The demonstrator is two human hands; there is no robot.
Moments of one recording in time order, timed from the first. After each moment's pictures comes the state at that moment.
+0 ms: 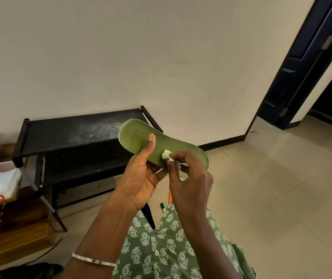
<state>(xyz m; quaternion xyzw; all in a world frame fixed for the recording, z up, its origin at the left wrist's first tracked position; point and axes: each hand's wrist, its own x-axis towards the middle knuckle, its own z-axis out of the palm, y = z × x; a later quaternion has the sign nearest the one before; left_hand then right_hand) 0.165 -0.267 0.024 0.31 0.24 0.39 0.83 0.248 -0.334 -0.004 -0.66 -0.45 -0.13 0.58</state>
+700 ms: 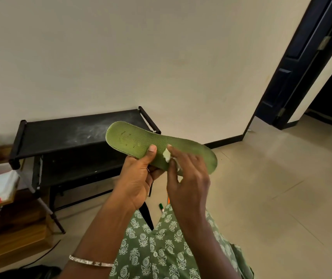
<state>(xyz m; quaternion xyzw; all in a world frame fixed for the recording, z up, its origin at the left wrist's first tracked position) 0.171 -0.265 0.019 0.34 0.27 0.43 0.79 0.253 -0.333 -0.007 -0.68 -0.48 -0.23 0.51</state>
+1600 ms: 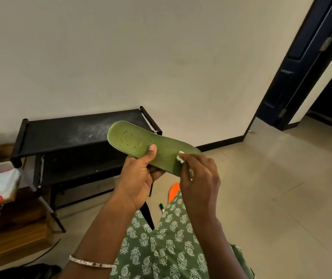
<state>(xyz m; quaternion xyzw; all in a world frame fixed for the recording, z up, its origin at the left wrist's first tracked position) 0.167 -0.263 0.019 0.33 0.28 0.43 0.79 0.276 -0.335 -0.015 -0.72 -0.46 -0.21 0.48</state>
